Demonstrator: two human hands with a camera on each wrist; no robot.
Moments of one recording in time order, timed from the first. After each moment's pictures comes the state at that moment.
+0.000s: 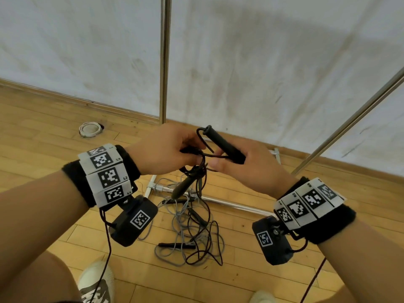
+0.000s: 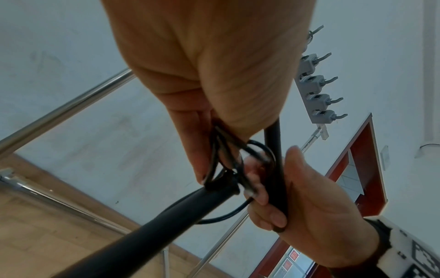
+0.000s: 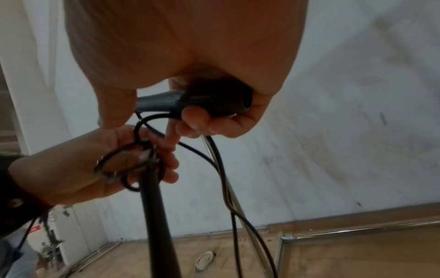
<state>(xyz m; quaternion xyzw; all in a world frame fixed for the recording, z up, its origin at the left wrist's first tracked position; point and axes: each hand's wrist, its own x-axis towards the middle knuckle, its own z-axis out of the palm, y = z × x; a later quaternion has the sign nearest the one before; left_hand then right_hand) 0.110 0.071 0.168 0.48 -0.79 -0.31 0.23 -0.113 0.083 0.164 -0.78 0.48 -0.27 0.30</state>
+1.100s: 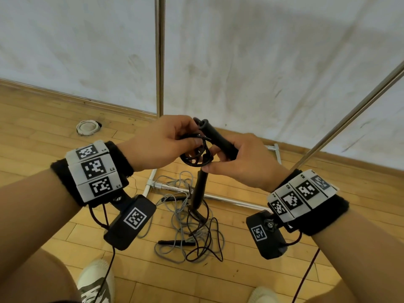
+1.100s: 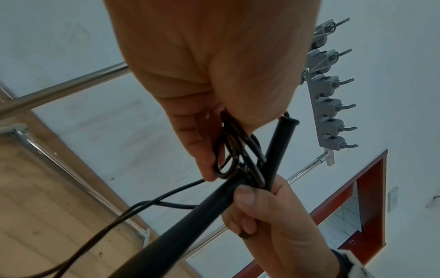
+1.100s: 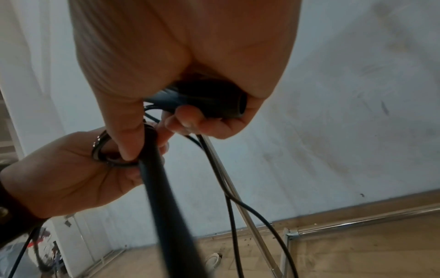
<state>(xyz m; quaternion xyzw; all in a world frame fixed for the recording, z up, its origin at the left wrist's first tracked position) 0.104 0.070 0.167 0.46 -0.72 -0.41 0.32 -0.109 0.077 0.161 -0.76 0.45 -0.28 0.38</state>
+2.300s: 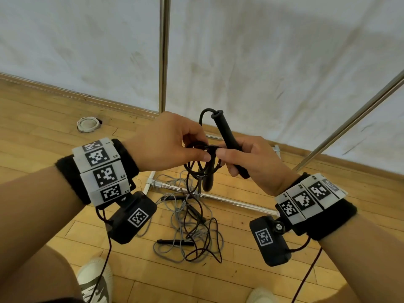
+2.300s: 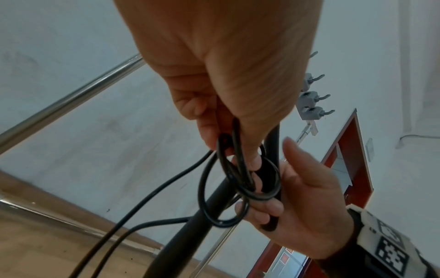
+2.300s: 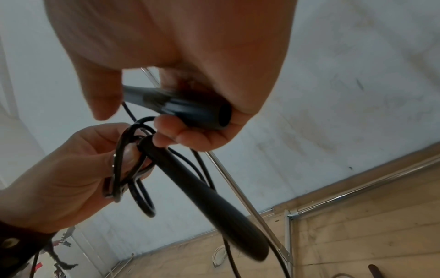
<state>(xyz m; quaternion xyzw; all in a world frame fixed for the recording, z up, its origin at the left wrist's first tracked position) 0.105 0.074 0.175 0.45 -0.81 -0.24 0.28 -0.114 0.078 0.158 -0.67 0.44 -0.32 0.50</state>
